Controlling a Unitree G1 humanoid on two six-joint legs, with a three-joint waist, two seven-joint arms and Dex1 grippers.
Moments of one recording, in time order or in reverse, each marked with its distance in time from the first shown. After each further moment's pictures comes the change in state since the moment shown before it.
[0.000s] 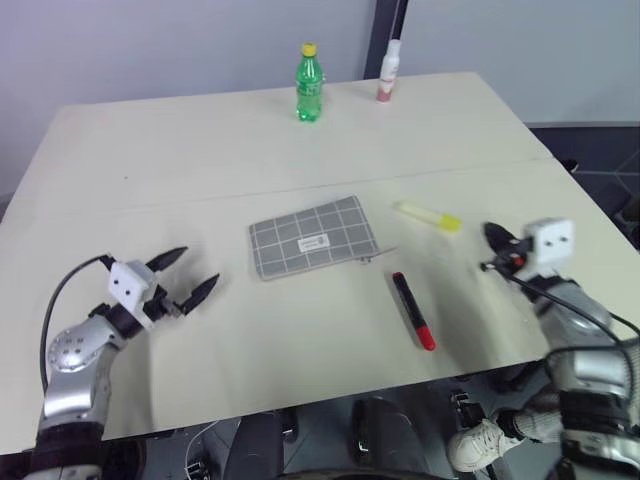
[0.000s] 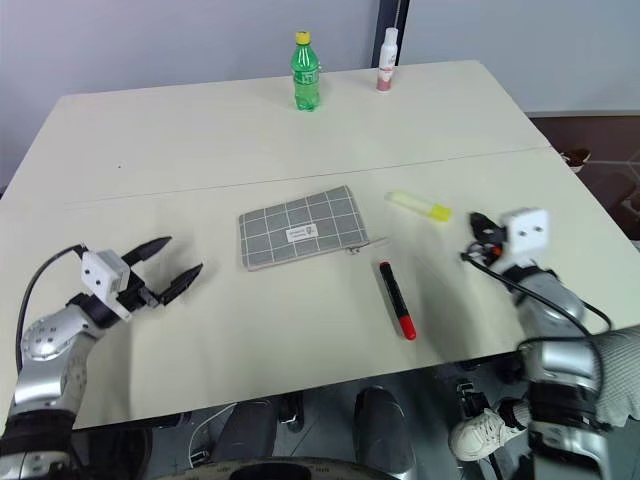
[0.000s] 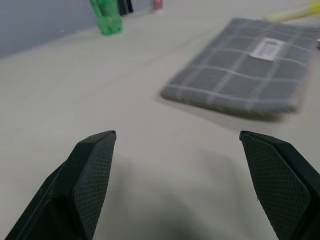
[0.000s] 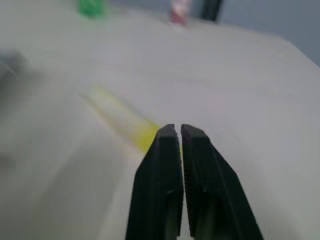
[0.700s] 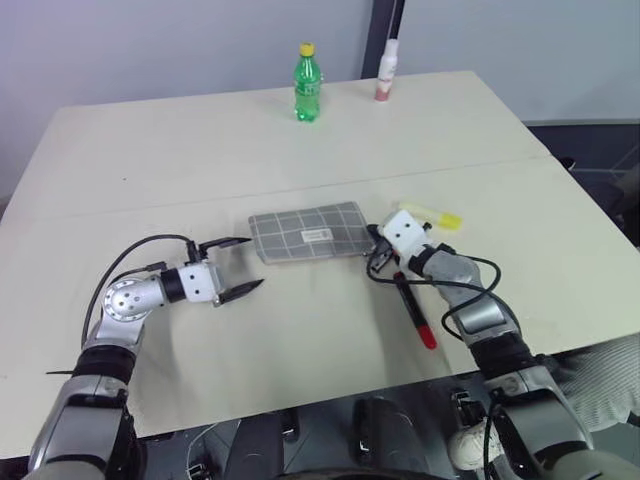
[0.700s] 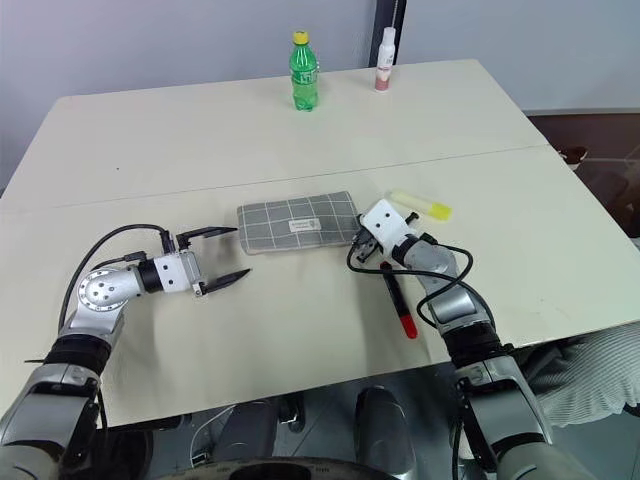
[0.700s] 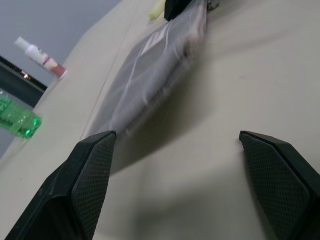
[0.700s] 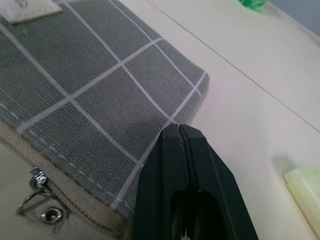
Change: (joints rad) left arm -0.373 0.037 -0.313 0.537 0.330 -0.672 -0.081; right arm -0.218 0.050 0.394 0.207 -0.374 -0.028 0.017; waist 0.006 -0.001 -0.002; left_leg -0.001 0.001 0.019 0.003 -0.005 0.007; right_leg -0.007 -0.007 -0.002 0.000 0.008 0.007
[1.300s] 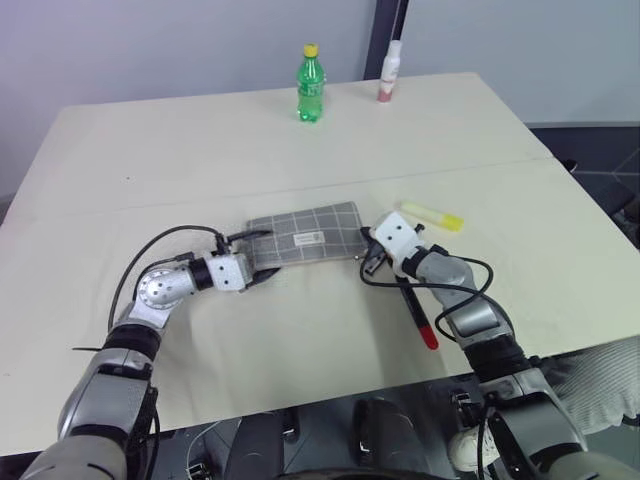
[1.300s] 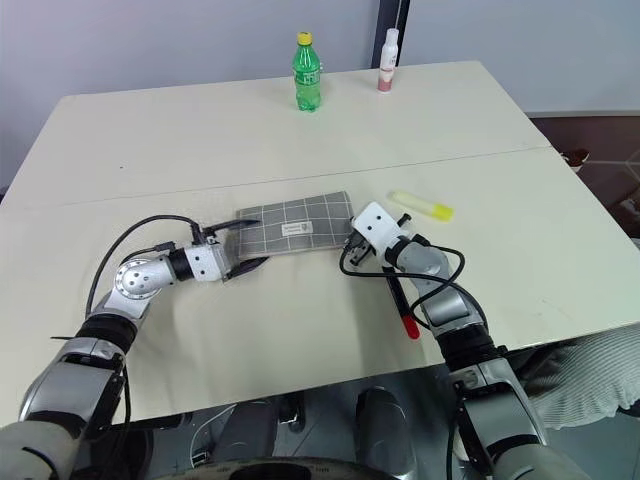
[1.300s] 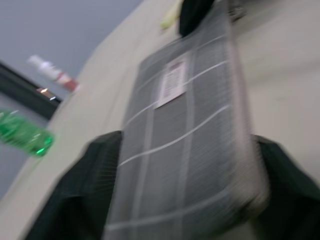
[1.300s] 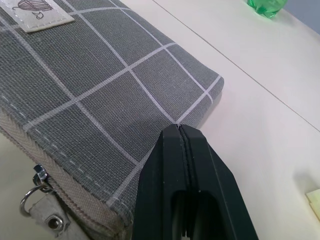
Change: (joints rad) left arm -0.127 -0.082 -0.095 0.166 0.112 -0.082 0.146; right arm 0.012 0.029 0.006 -0.035 -0.017 0.024 0.006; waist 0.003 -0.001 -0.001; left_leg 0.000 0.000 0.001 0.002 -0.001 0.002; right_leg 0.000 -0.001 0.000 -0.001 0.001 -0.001
